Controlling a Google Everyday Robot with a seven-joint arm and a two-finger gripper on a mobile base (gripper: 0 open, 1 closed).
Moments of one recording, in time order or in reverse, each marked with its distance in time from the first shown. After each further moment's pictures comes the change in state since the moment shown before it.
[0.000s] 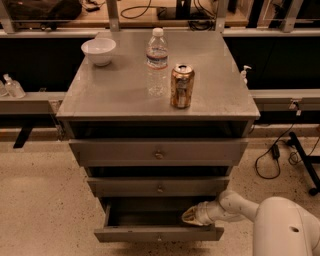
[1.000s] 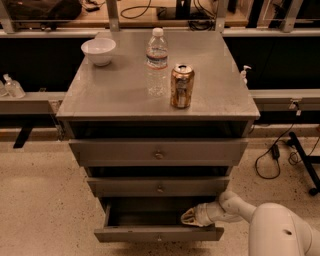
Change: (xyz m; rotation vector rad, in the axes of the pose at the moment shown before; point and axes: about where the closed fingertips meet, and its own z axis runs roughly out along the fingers) arm 0.010 0.004 0.018 -0.031 -0.056 -0.120
